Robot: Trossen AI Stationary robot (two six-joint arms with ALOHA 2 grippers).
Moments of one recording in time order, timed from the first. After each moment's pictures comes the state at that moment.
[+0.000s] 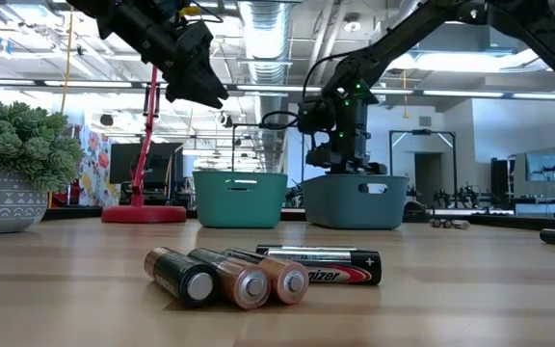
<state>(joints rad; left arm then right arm) 0.48 1.18 0.93 -0.28 0.06 -0.05 -0.55 2.08 1.59 -0.97 -0.03 0.30</state>
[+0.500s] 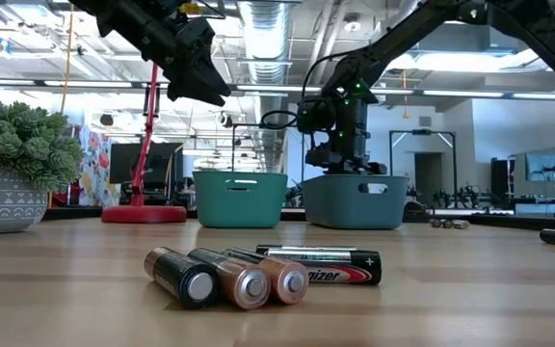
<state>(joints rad) 0.44 1.18 0.93 -0.28 0.07 -0.08 -0.55 2.08 1.59 -0.97 -0.03 0.30</state>
